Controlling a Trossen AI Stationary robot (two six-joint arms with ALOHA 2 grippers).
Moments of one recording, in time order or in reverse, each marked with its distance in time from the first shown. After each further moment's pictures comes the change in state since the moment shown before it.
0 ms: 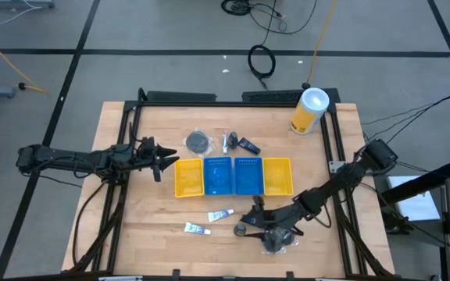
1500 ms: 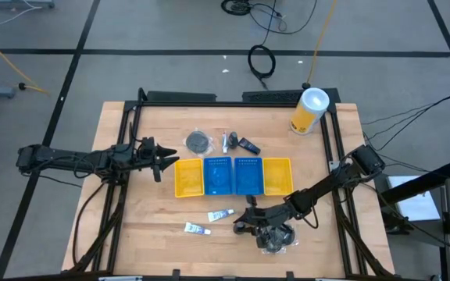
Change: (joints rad) left arm 0.000 0.000 0.000 -0.001 0.000 0.005; right arm -0.060 0.138 0.031 0.129 -0.060 0.051
